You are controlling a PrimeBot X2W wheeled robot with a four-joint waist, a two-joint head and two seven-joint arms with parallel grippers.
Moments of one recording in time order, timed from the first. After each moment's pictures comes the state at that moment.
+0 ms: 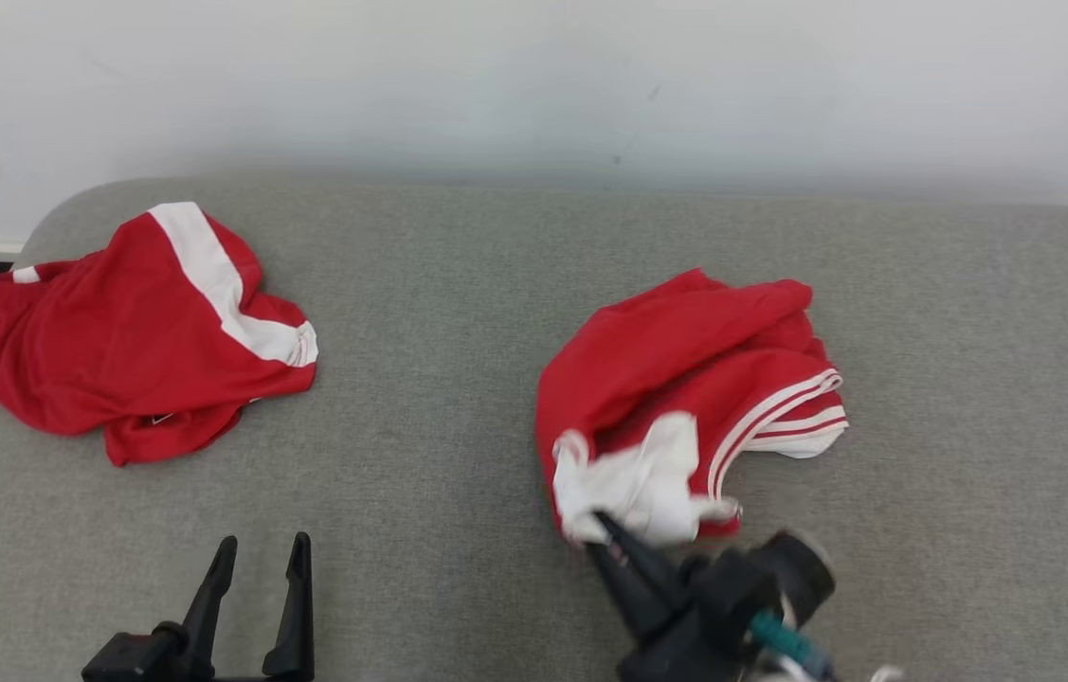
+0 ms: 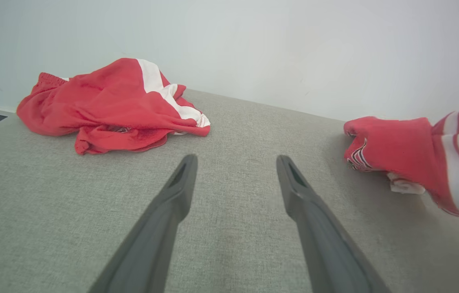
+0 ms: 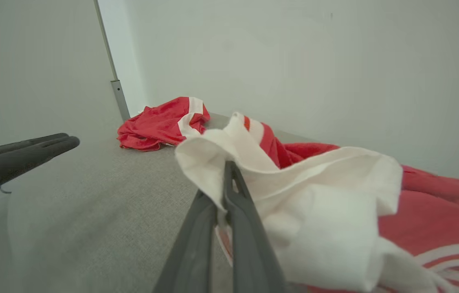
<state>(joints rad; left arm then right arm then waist) -0.01 0.06 -0.02 0.20 -0.25 -0.13 -0.26 -0.29 -0.10 0.58 0.37 0.19 0.13 -0.26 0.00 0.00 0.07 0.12</state>
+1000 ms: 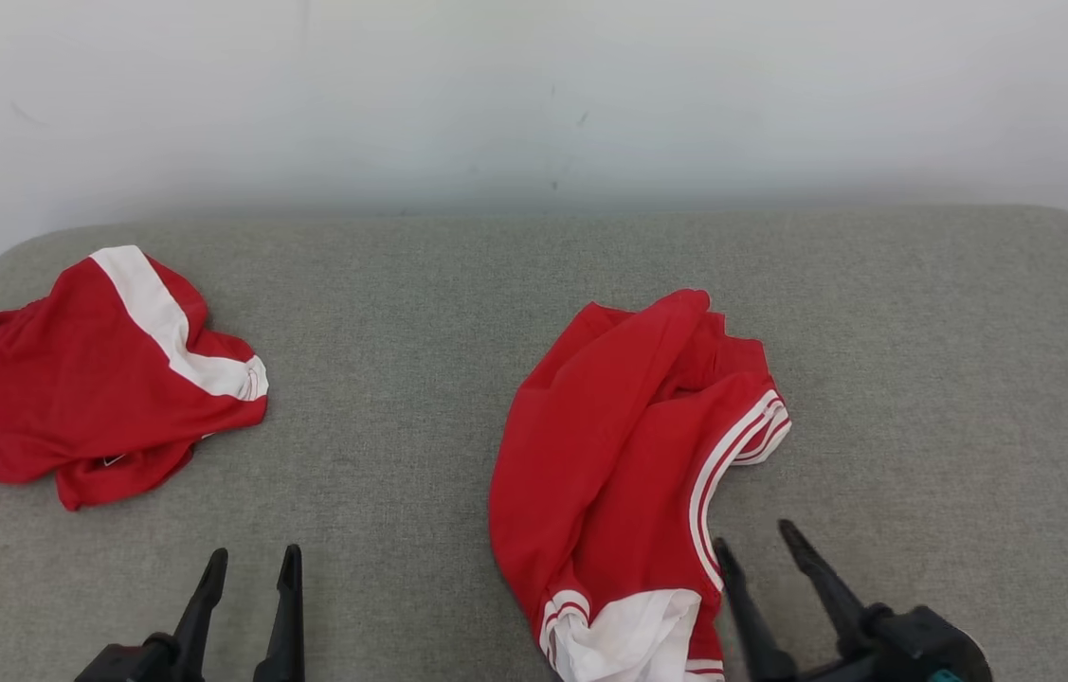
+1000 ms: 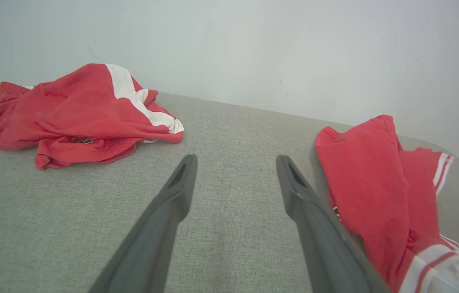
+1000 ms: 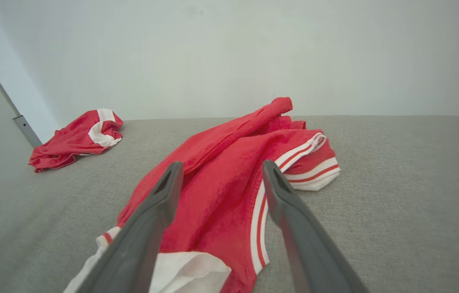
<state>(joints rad) 0.00 0.06 -0.01 0.21 -0.25 -0.13 -0.26 -0.03 -0.11 0.31 0.21 0.24 0.13 -0.26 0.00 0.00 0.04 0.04</state>
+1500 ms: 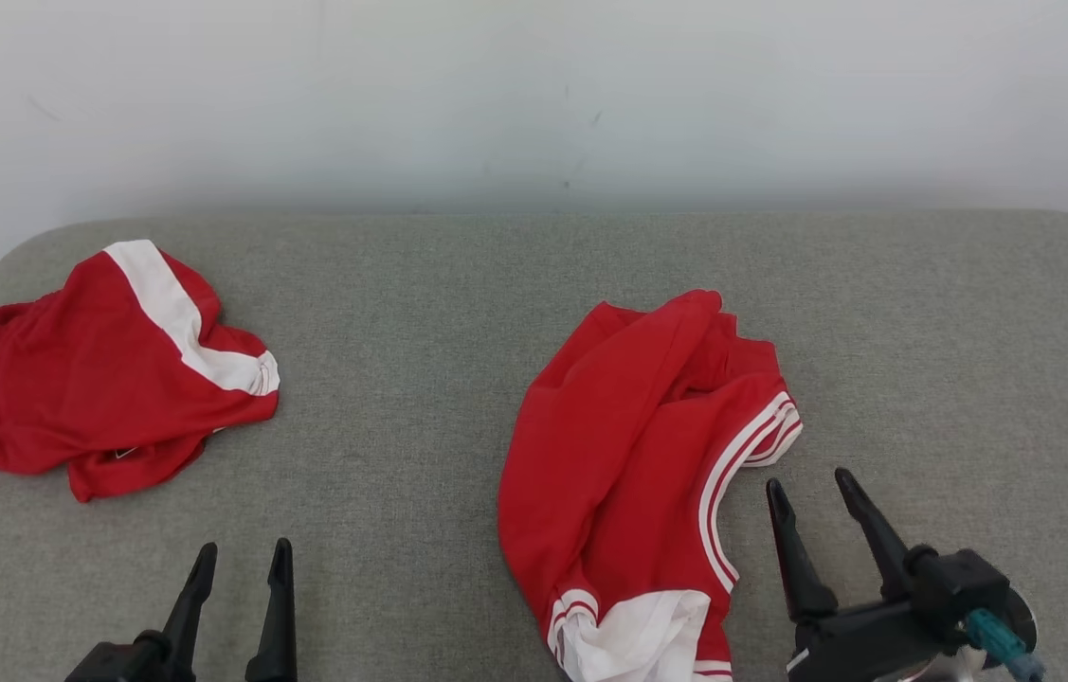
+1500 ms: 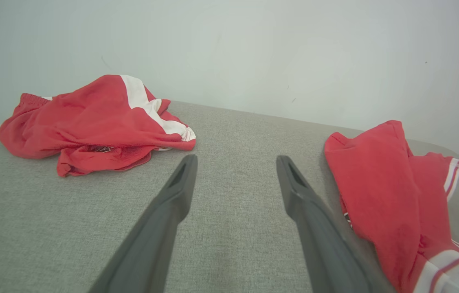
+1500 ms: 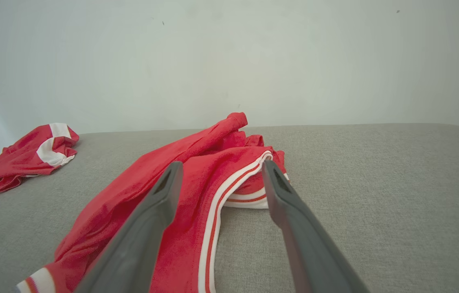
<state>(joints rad) 0.00 0.07 0.01 0.18 -0.23 -0.13 -0.26 -0.08 -0.09 0.15 0.28 0.20 0.13 -0.26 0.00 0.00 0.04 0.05</state>
